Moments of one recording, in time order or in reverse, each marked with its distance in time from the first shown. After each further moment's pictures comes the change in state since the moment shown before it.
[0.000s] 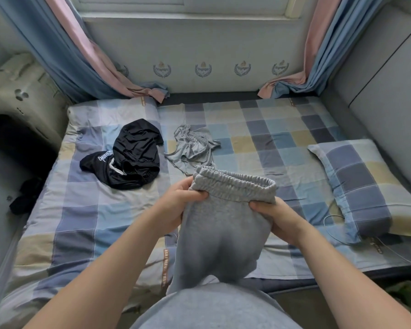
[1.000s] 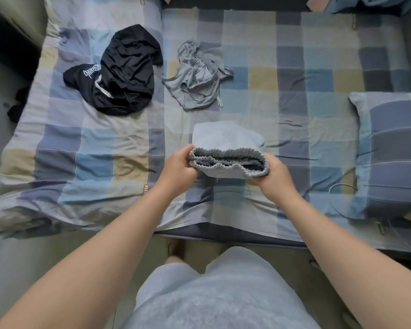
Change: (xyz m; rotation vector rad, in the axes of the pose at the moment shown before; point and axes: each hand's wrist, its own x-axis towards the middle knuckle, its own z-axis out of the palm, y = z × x) left_hand 0.129 -0.147 0.029 0.722 0.523 0.032; right_hand 0.084 0.046 -0.145 -1.005 0.242 -0.139
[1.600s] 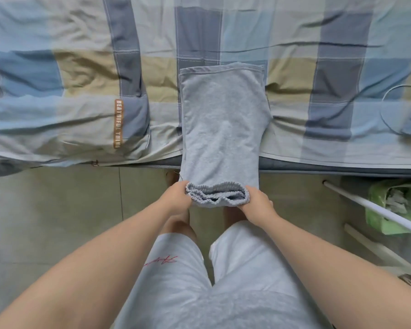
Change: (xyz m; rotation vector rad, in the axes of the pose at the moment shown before) left_hand -0.116 -0.283 0.132 0.268 -0.567 -0.621; right_hand -0.149 0.200 0.228 -0.211 -0.594 0.566
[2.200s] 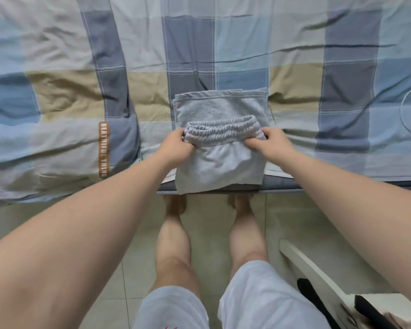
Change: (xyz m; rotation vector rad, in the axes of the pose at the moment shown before) left_hand 0.123 0.081 -0.090 -0.151 0.225 0.116; right_hand 0.137 -0.054 -0.118 0.443 0.179 -0.102
